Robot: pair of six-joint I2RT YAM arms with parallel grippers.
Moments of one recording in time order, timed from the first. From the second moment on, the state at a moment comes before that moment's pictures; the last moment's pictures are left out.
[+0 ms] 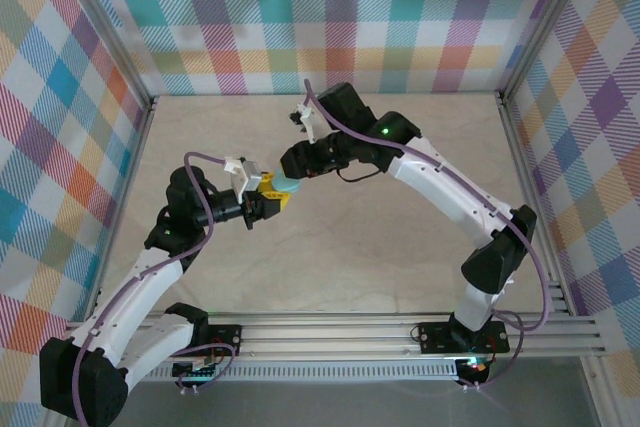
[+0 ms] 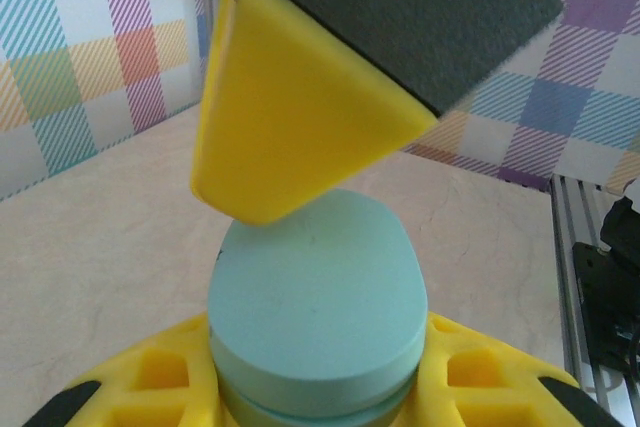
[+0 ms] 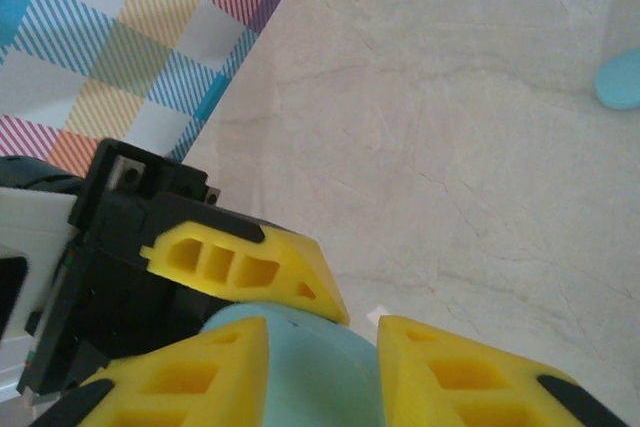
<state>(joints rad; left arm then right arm) -0.32 0.91 0.66 0.08 0.82 0.07 0.81 1.73 1.89 -0.93 -0.44 0.40</state>
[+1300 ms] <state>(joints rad) -0.36 0.97 0.73 0.19 0.80 -0.08 0.68 1.55 1.42 -0.32 -0.92 0.92</state>
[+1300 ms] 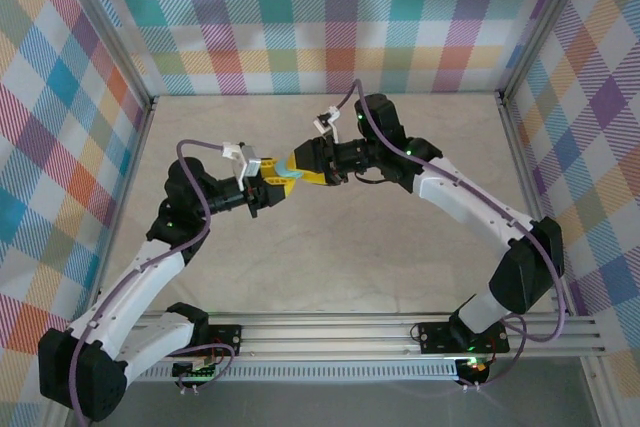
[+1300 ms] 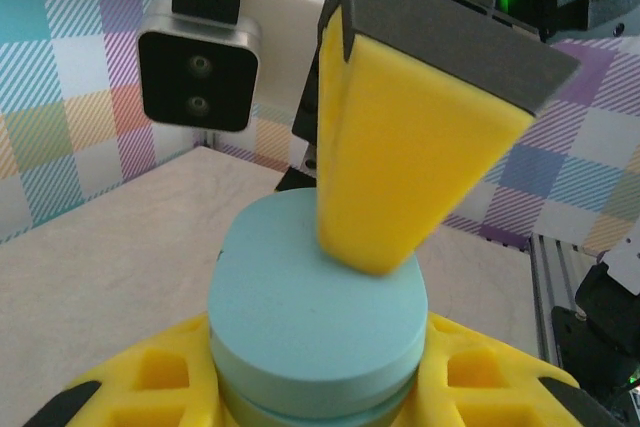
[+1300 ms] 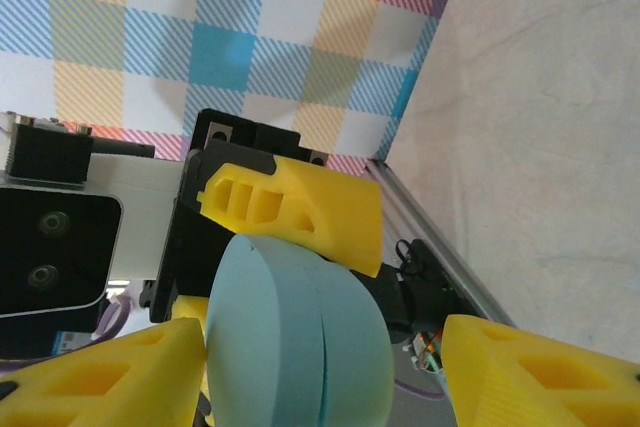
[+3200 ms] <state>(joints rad) -0.37 0.68 0.67 -0.26 0.38 -0.12 0.61 2.15 1.47 -0.49 -0.72 0.64</state>
